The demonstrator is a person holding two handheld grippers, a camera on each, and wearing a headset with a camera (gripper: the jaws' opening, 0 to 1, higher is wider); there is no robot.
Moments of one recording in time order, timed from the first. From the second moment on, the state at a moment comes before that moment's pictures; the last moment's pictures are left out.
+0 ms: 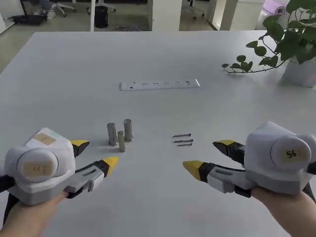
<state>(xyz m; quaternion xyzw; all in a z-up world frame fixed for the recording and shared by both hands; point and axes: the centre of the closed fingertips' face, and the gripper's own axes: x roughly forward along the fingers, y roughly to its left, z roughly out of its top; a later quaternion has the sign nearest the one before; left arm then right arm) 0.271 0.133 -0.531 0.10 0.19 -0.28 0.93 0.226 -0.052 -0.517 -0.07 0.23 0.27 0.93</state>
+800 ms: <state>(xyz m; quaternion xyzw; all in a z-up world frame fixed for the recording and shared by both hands) 0.321 0.104 -0.563 0.11 0.19 -0.34 0.92 0.244 -0.050 -0.538 -0.06 0.27 0.29 0.92</state>
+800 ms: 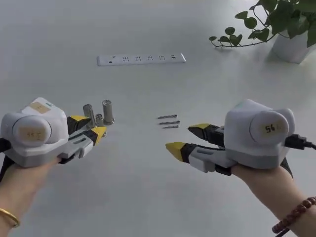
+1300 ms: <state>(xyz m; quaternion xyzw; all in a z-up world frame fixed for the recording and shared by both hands) 0.331 0.091 -0.565 0.09 0.18 -0.36 0.91 0.249 -0.053 -0.543 -0.04 0.27 0.28 0.92</state>
